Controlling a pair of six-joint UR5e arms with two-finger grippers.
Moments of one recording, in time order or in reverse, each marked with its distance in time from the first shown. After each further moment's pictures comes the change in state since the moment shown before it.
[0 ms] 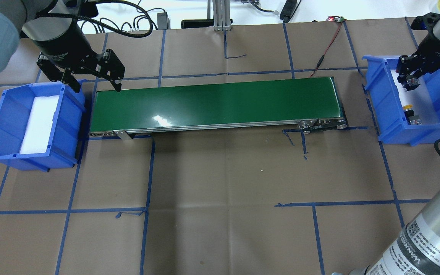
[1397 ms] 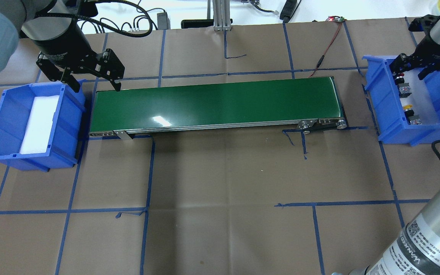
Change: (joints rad) left arm 0.000 0.001 0.001 0.000 0.001 0.001; right arm 0.002 -0.019 0.015 -0.045 0.007 0.001
